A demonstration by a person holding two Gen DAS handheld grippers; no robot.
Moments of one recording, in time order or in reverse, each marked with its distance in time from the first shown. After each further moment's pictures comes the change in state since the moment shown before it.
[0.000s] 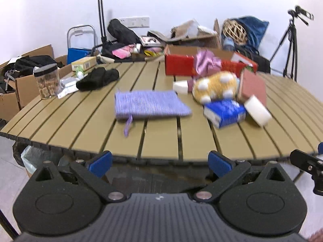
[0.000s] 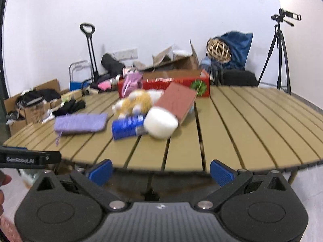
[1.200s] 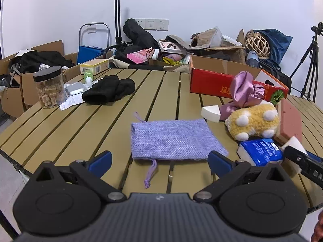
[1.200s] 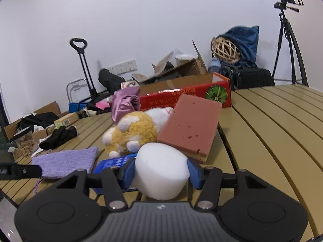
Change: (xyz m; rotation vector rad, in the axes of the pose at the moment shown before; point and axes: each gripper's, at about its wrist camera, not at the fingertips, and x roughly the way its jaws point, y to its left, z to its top) left arm 0.068 0.041 0.049 -0.080 -0.015 0.042; right arm 0.121 0.001 0.032 0.103 -0.076 0.062
